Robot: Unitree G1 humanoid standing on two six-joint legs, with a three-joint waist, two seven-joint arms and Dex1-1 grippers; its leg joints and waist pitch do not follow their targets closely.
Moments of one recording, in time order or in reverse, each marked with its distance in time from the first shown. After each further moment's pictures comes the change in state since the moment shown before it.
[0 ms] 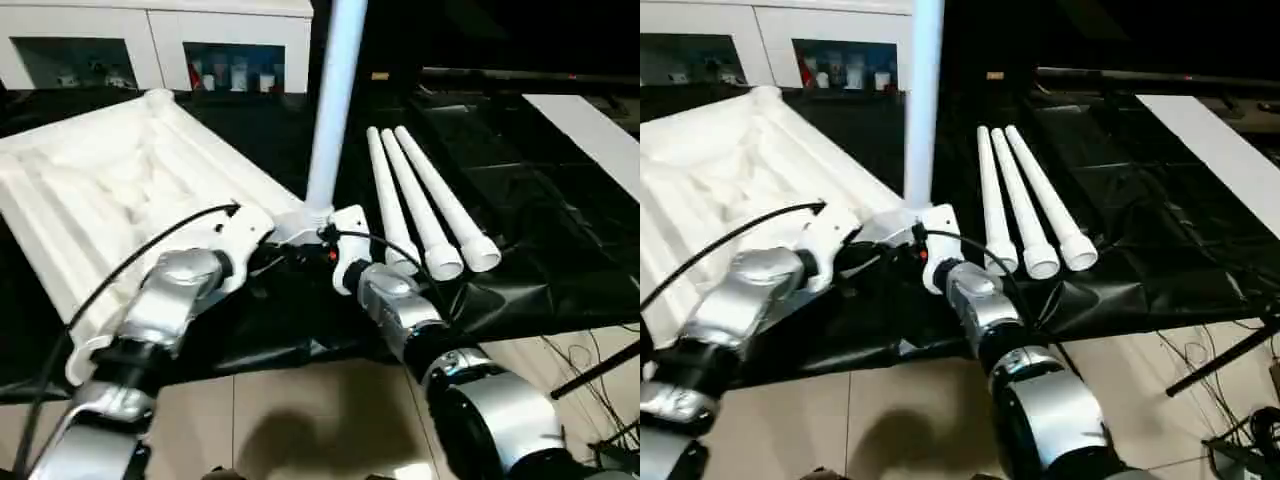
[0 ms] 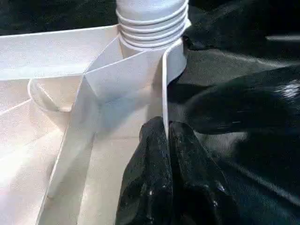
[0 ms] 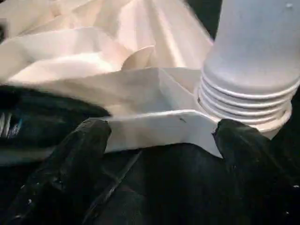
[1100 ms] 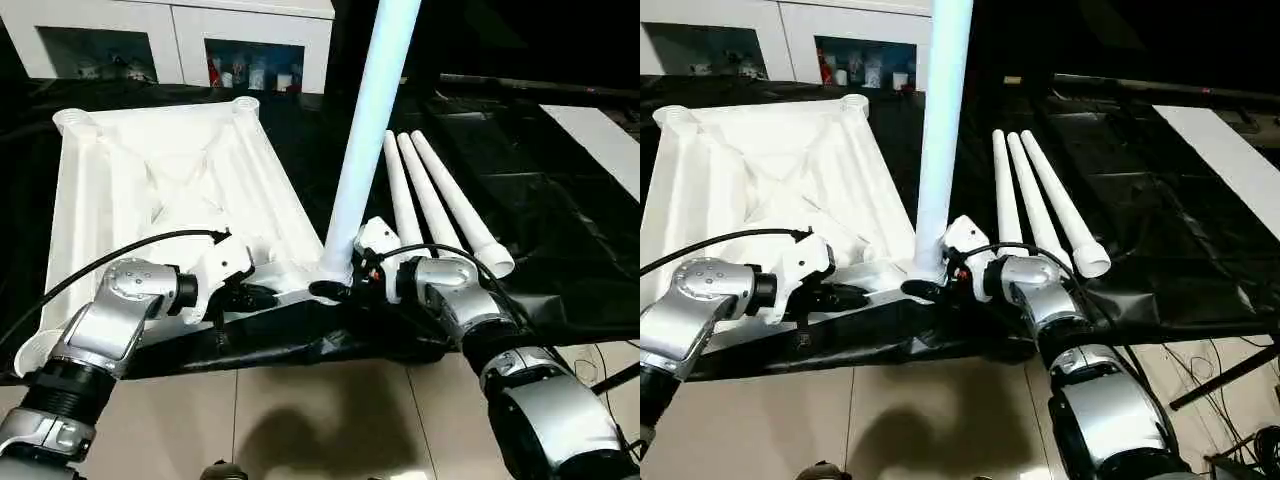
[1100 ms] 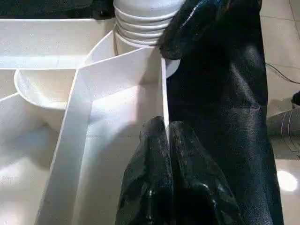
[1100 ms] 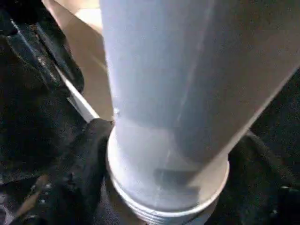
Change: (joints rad) left arm 0.104 0.175 -0.063 -0.144 -0.102 -0.066 -0.420; right arm 0.054 -0.202 0.116 -0.122 -0.053 -0.042 0.454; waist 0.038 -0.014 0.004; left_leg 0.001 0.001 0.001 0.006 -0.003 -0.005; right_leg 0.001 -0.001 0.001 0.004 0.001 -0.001
